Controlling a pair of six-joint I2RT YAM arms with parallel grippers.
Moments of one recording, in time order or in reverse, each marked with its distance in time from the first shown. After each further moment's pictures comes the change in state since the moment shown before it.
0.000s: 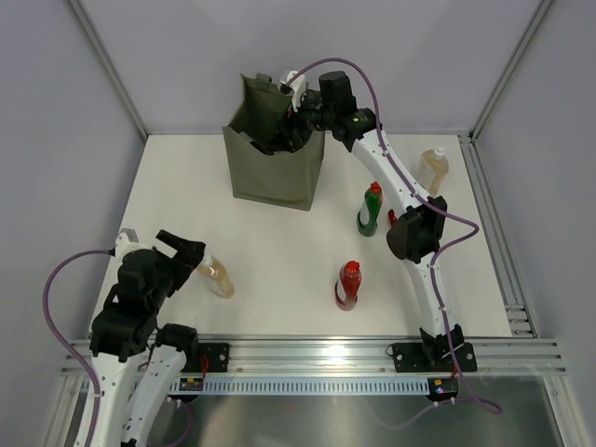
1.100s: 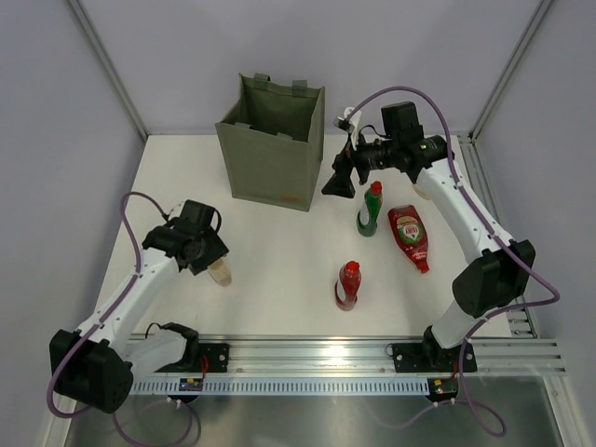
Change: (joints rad) left arm -0.129 0.716 0.104 0.002 -0.033 0.023; right arm -0.144 -0.670 -0.794 -0.138 -0.208 -0.099
